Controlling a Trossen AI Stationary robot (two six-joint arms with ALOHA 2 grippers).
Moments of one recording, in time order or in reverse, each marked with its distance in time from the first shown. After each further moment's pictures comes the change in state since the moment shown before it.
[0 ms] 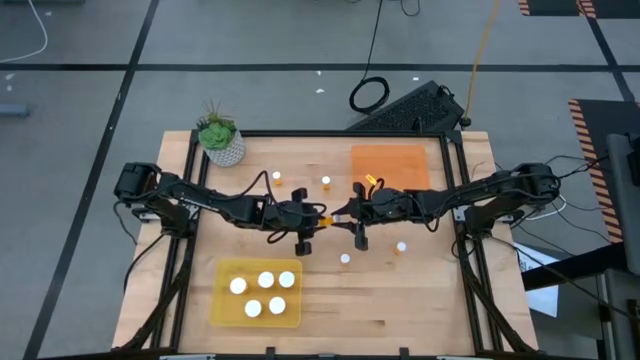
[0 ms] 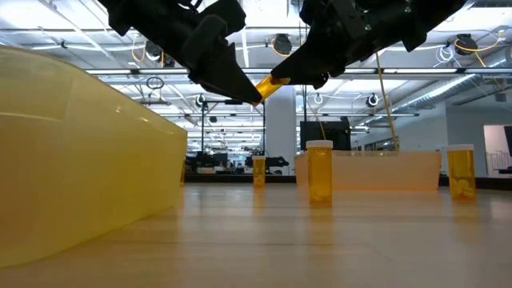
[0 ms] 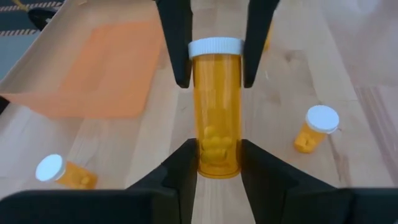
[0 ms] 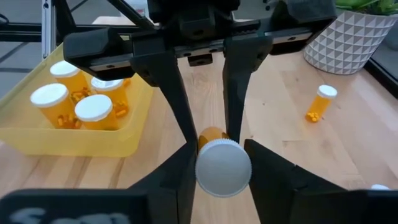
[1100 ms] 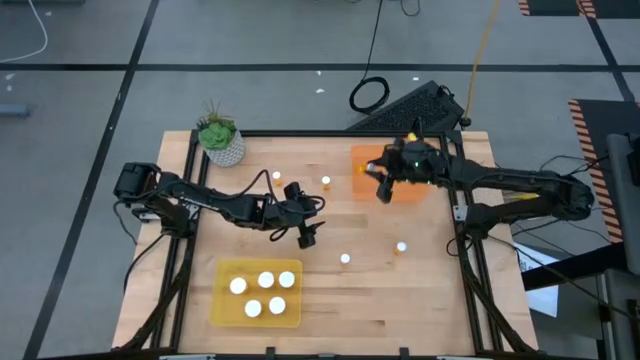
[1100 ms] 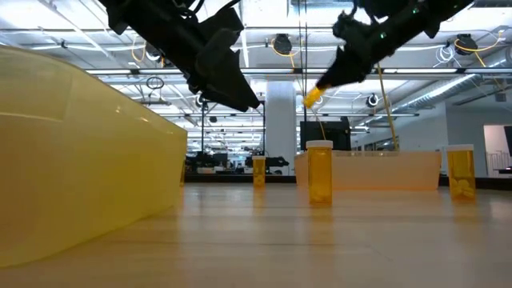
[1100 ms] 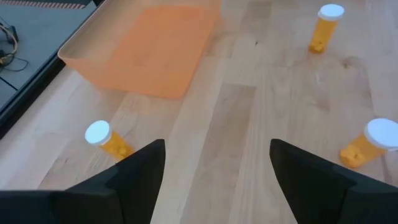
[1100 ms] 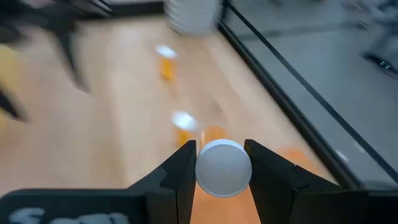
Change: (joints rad) left arm 0.006 -0.002 0.001 -0.050 -0.151 -0.131; right arm -0.392 -0.349 0.000 -0.461 0.025 -0.066
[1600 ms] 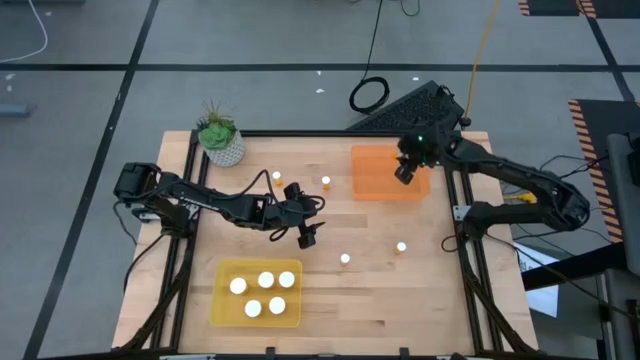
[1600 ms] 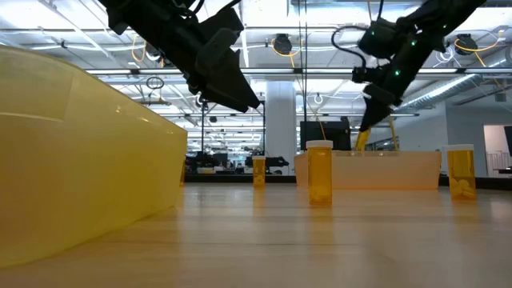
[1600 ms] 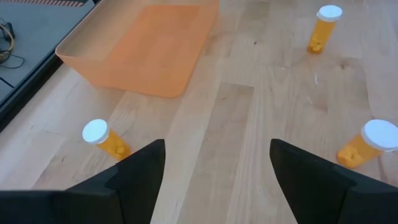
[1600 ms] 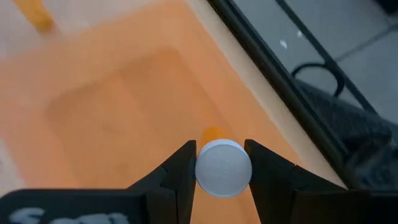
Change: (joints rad) left arm 0.000 0.000 0.000 0.001 0.007 -0.013; right arm -0.376 0.027 0.000 -0.340 -0.001 -0.143
